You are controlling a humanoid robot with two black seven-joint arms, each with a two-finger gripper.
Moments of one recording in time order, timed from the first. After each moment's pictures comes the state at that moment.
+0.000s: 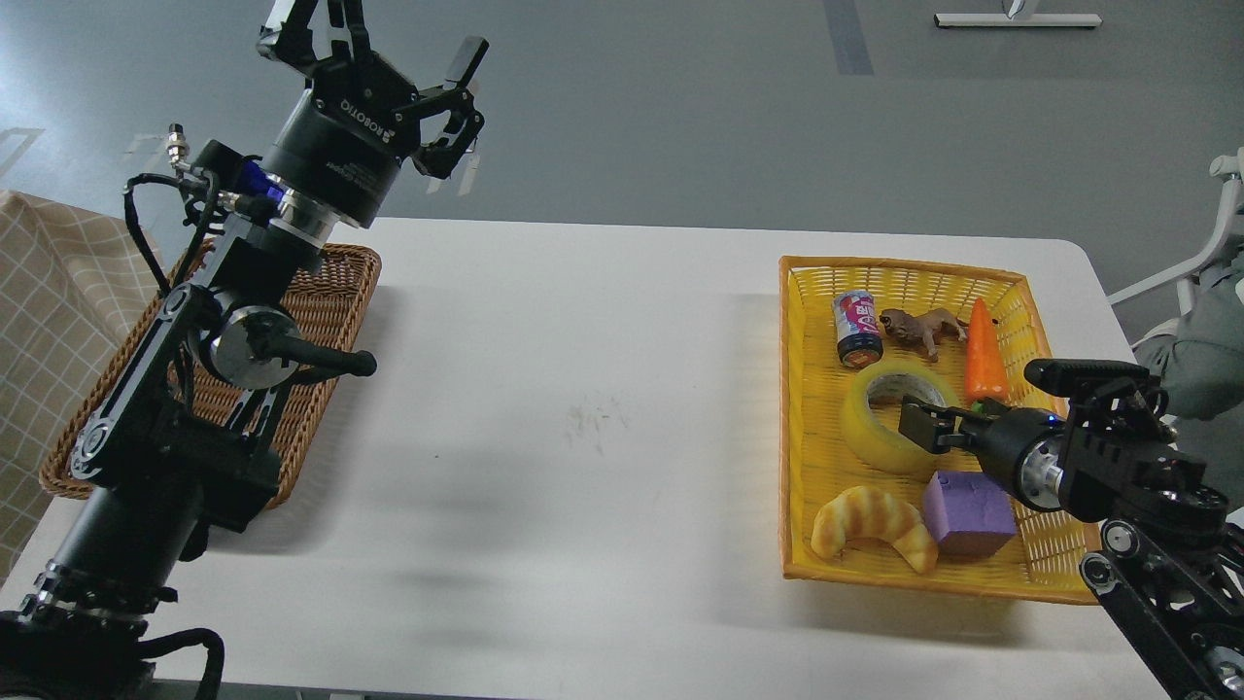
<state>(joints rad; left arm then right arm) -0.46 0.19 -1.39 -1.37 0.64 -0.36 -0.17 0.20 -0.39 1.15 1.44 -2.18 0.49 -0.22</state>
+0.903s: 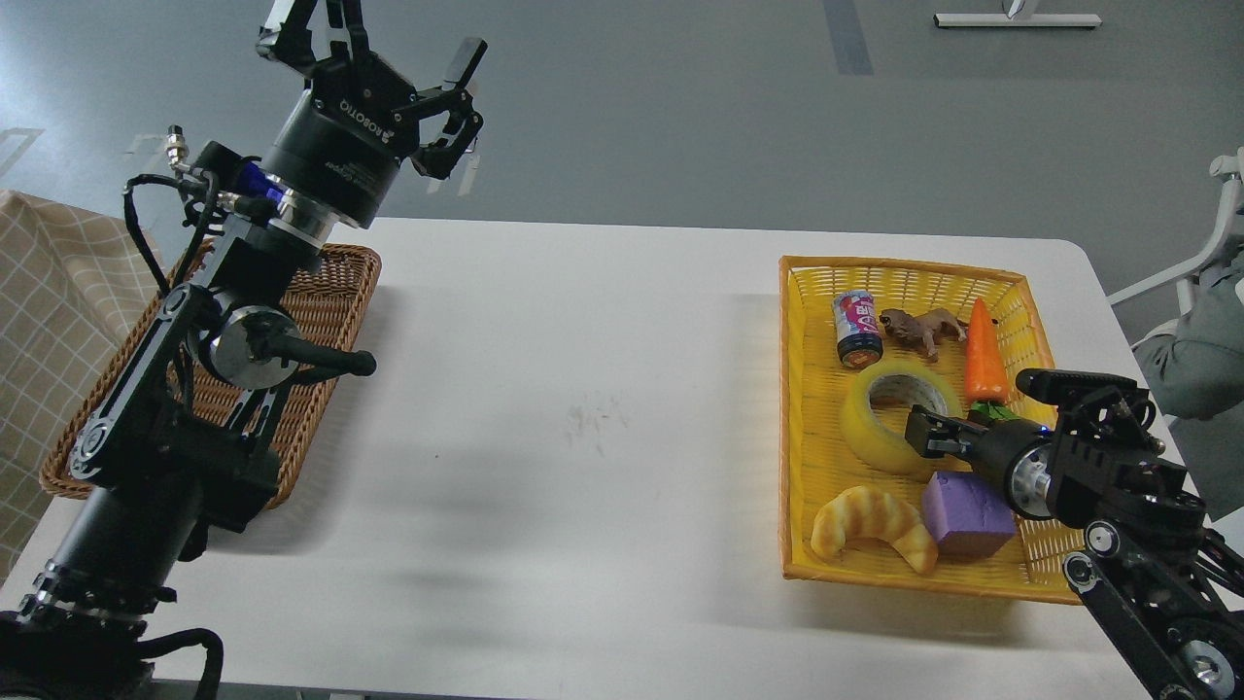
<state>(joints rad) -0.46 0.19 -1.39 -1.37 0.64 -0.36 -0.16 0.21 -0.35 1.14 1.36 -2.18 0.49 -0.24</state>
